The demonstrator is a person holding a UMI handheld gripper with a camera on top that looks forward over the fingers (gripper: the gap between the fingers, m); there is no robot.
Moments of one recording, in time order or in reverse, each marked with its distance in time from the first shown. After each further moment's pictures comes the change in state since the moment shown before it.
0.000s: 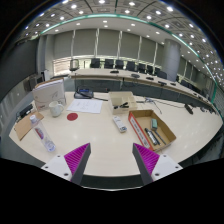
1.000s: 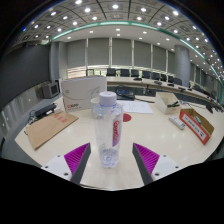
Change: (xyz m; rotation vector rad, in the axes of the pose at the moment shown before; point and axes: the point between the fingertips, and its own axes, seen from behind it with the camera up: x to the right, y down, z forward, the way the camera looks) arm -0.335 0.046 0.098 0.141 -0.138 0.014
